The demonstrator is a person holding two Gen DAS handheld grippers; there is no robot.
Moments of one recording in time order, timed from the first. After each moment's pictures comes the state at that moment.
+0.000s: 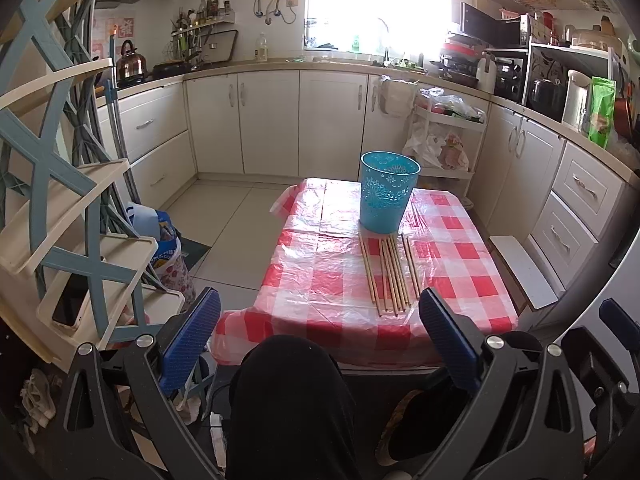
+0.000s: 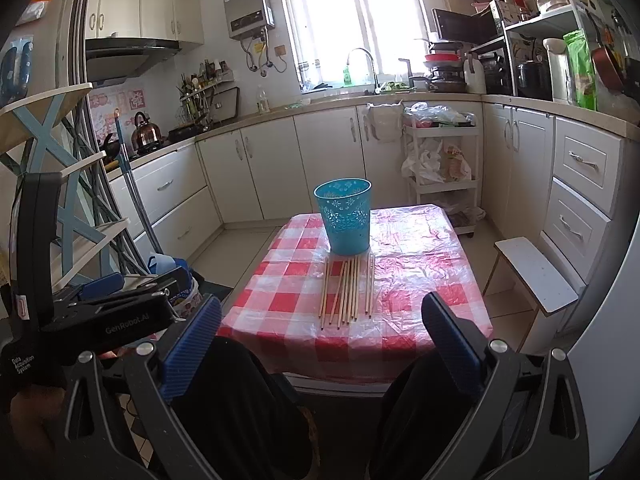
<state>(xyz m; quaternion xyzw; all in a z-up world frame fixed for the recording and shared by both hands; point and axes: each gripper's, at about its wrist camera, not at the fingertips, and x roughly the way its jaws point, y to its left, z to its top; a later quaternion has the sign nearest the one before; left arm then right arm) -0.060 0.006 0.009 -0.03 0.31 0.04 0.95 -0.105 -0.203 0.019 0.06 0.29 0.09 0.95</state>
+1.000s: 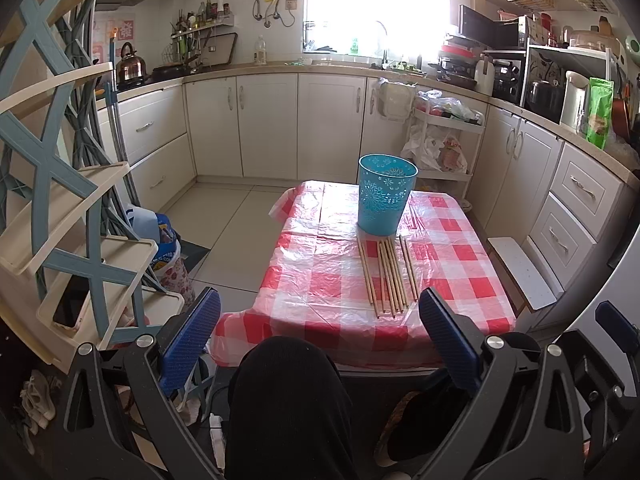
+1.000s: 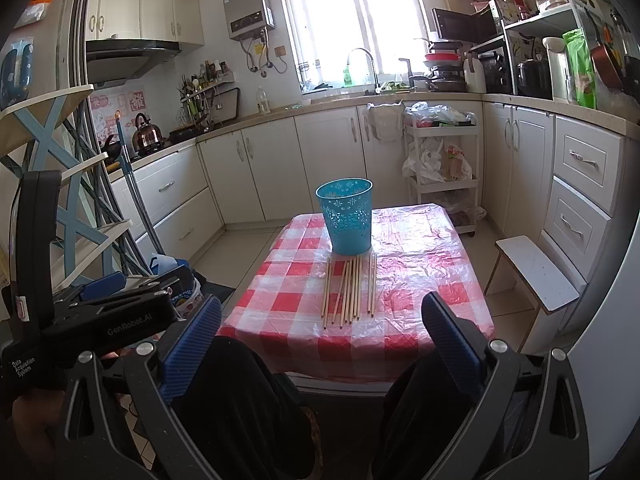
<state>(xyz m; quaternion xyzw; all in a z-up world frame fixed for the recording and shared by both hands) -0.064 0.003 0.013 -0.03 0.30 0.04 0.95 -0.107 -0.203 0.024 0.07 0.29 0.09 0.95</state>
